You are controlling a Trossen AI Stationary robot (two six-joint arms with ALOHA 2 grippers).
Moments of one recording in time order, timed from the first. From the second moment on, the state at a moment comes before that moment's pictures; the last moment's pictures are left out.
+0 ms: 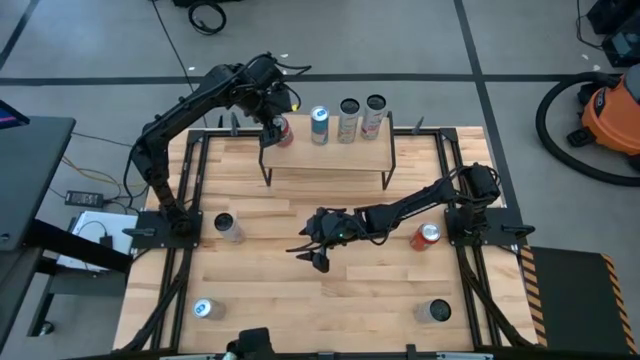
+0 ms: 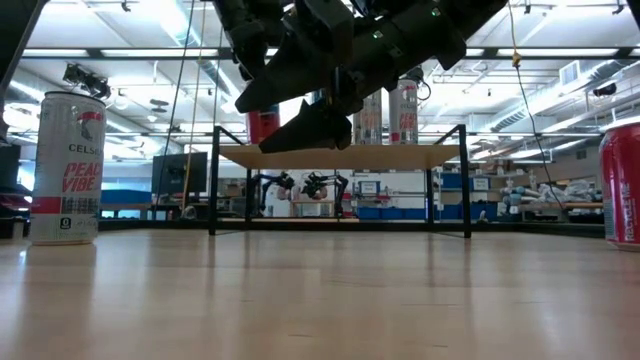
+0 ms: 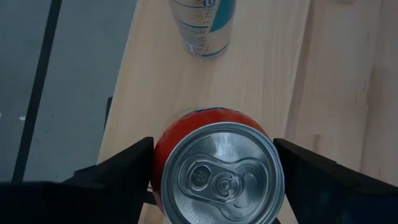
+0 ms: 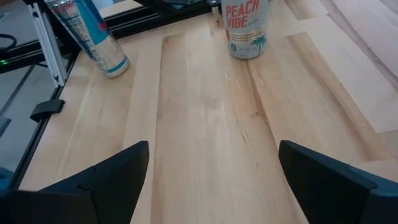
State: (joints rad) left arm 0.66 1.77 1.96 -1.28 0.11 0.48; right arm 0.17 1.90 1.15 0.21 0.06 0.34
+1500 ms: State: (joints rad) left arm 0.65 1.77 1.96 -1.25 0.11 0.47; right arm 0.17 1.90 1.15 0.21 0.06 0.34
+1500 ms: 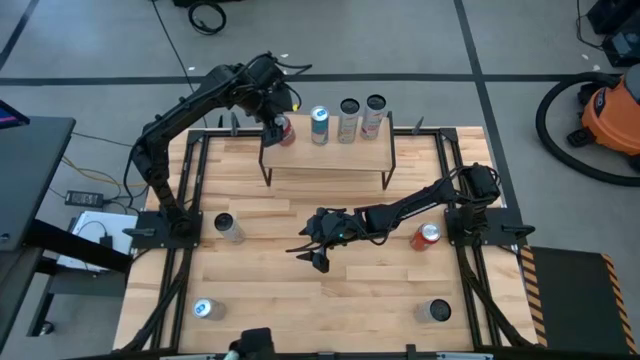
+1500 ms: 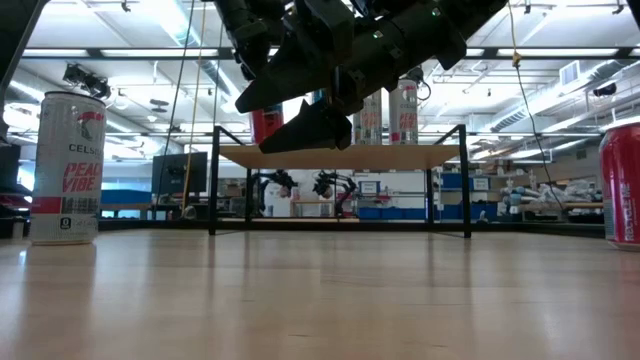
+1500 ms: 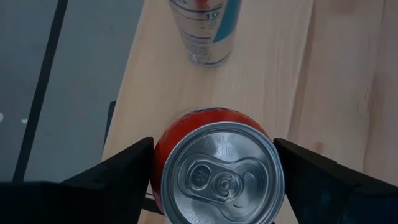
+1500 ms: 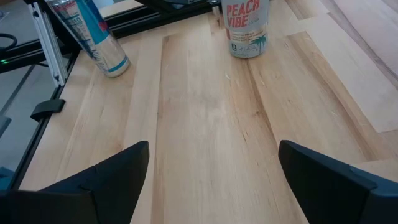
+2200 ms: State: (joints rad) left arm 0.62 1.77 1.96 -1.26 0.09 0.45; right arm 0.17 1.89 1.15 0.21 0.06 0.34
